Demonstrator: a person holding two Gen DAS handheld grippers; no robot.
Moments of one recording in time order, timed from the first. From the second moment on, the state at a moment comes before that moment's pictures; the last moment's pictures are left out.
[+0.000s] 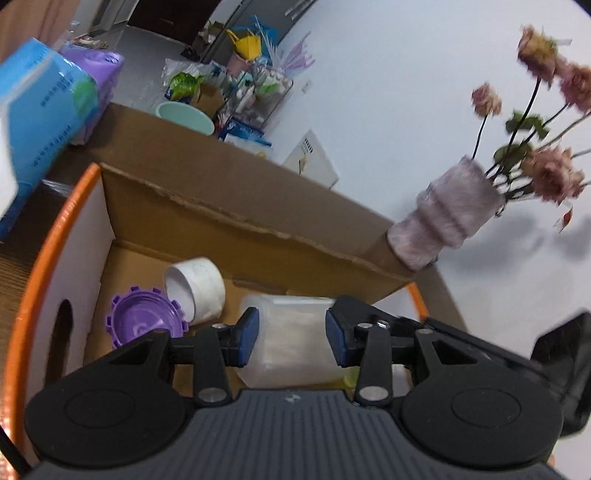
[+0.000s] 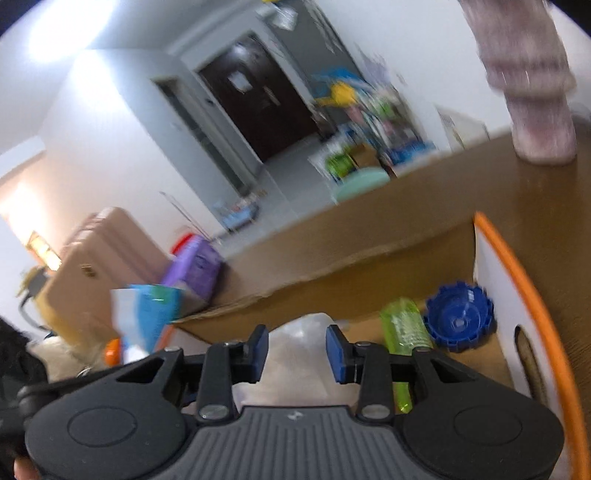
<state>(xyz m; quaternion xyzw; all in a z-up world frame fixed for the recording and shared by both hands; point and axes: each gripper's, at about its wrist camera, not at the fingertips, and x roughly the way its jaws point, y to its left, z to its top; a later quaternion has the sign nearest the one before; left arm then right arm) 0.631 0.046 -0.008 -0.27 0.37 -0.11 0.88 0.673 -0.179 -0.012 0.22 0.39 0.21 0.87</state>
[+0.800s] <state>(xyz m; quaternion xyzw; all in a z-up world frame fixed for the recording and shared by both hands) 0.569 0.062 0.064 -0.16 0.30 -0.02 0.94 0.628 -0.209 0.045 0.04 0.30 0.14 0.94</state>
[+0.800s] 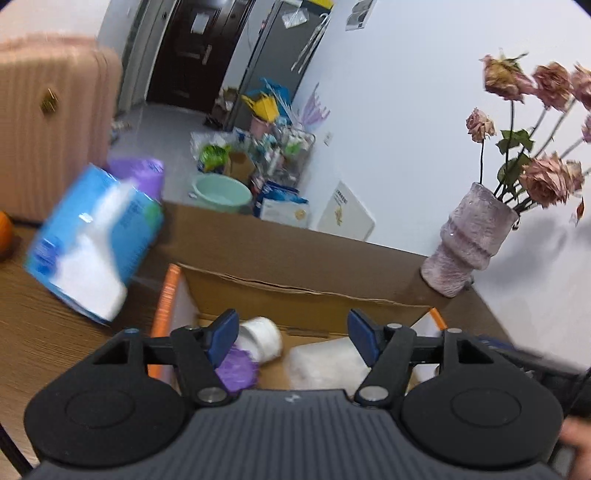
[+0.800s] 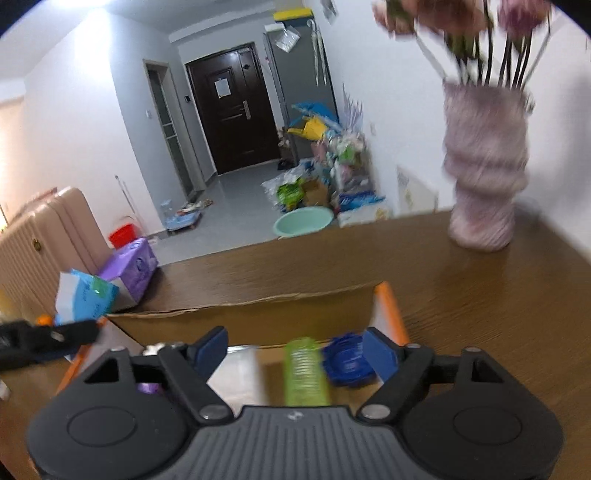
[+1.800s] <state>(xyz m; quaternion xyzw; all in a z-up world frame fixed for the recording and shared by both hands) 0.309 0.007 0.153 0.04 0.18 -0.01 0.98 0.376 -0.273 0.130 -0.06 0.19 0.11 0.97</state>
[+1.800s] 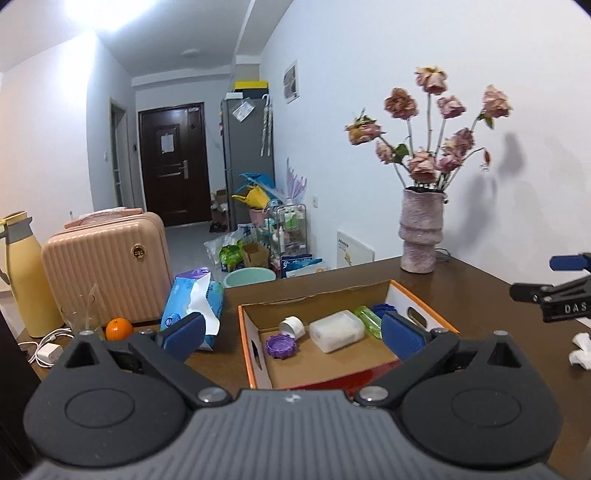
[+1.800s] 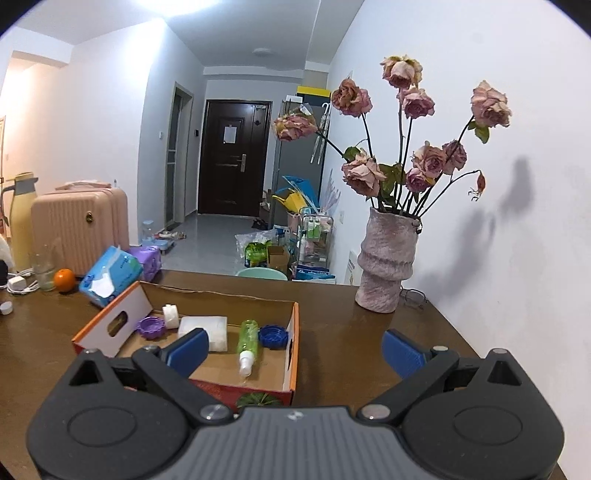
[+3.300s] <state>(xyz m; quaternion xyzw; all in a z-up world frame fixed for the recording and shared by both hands) 0.221 0.091 -0.016 0.04 0.24 -0.03 0.97 0.240 -0.220 -0.024 -0.02 0.29 0.11 0.95</state>
